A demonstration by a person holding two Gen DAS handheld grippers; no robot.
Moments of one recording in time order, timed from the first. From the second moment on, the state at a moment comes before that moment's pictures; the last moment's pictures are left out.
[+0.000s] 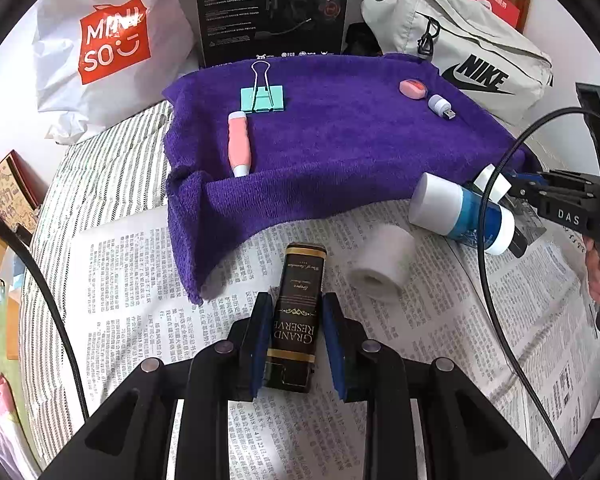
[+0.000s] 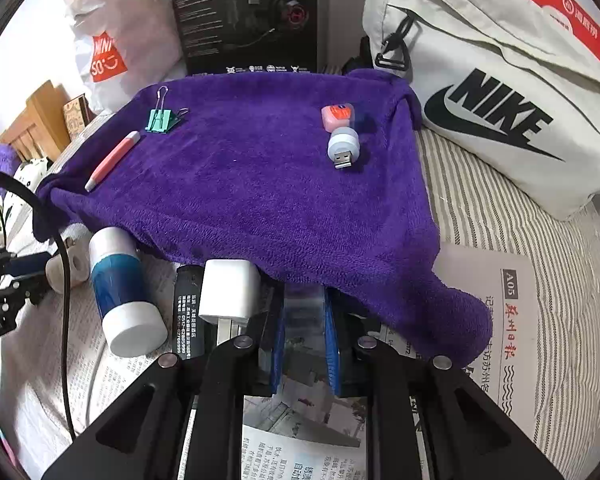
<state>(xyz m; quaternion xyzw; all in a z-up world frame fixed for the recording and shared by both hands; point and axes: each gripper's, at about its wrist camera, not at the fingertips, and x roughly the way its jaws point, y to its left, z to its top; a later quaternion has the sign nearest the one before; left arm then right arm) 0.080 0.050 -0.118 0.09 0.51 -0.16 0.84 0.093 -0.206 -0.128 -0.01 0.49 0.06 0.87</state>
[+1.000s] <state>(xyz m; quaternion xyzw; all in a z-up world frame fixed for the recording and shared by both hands) 0.071 0.057 -0.114 0.06 0.51 -0.17 0.84 0.074 -0.216 -0.099 -0.01 0.48 0.06 0.88</state>
